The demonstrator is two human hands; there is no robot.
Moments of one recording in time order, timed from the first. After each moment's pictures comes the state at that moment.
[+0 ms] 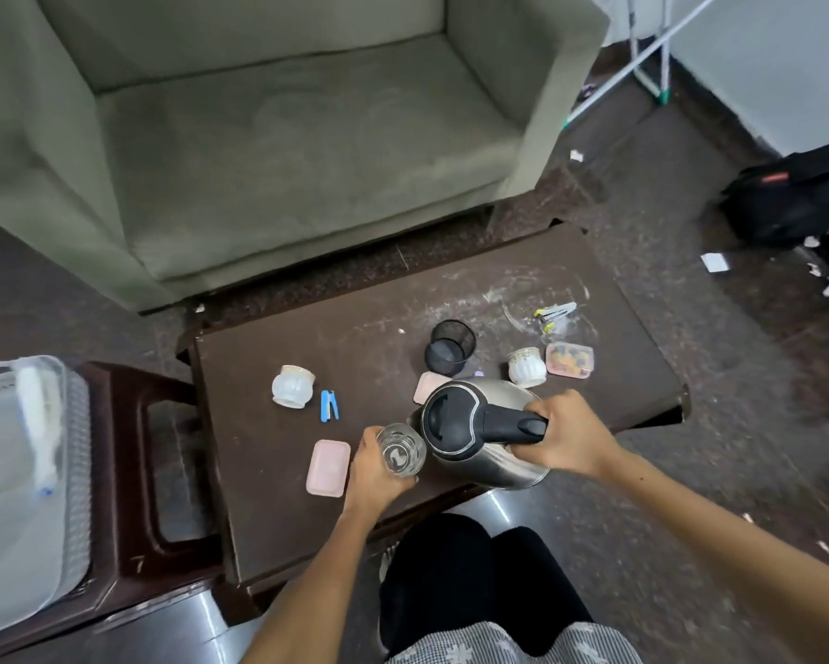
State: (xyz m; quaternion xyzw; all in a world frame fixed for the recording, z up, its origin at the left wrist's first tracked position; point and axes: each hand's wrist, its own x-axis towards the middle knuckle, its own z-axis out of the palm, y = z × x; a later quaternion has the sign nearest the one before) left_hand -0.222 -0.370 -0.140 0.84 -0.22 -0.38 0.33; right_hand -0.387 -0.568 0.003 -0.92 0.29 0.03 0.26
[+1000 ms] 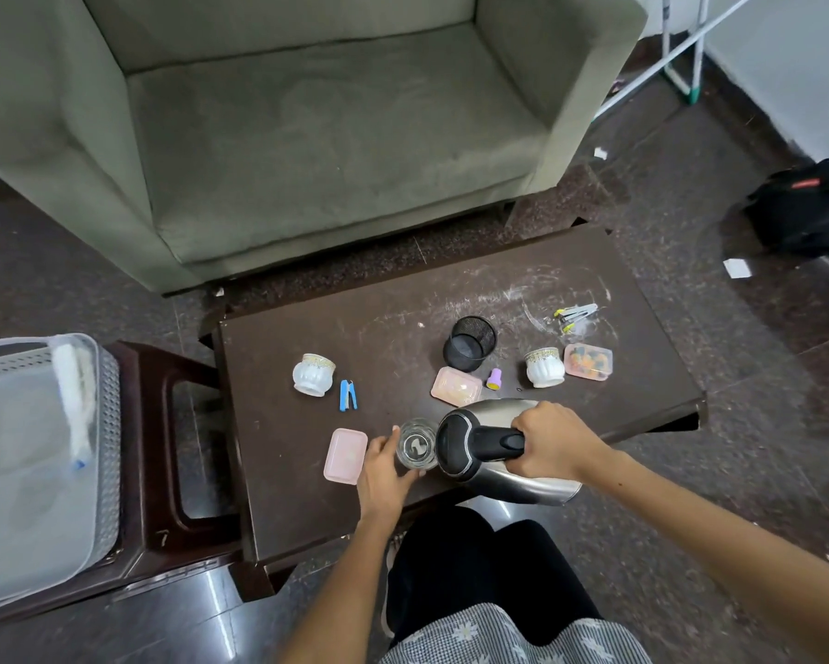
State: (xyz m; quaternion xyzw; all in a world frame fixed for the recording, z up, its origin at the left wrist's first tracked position) left_hand -0.231 -0.355 -0.148 0.88 -0.24 -0.34 0.25; right_hand -0.355 -0.547 -0.006 -0.93 0.23 0.25 0.11
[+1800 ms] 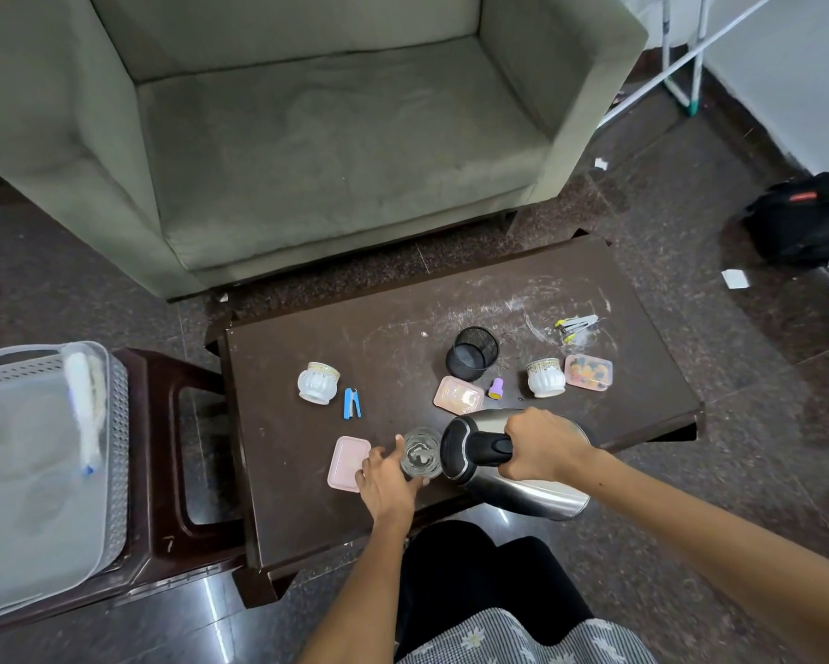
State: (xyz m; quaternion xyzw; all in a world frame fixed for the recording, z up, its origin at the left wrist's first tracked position) left_hand -0.232 -0.367 -0.143 0.91 -0.19 -0.34 0.12; right_hand -0.329 -0.539 0.013 -0.92 0.24 0.30 0.09
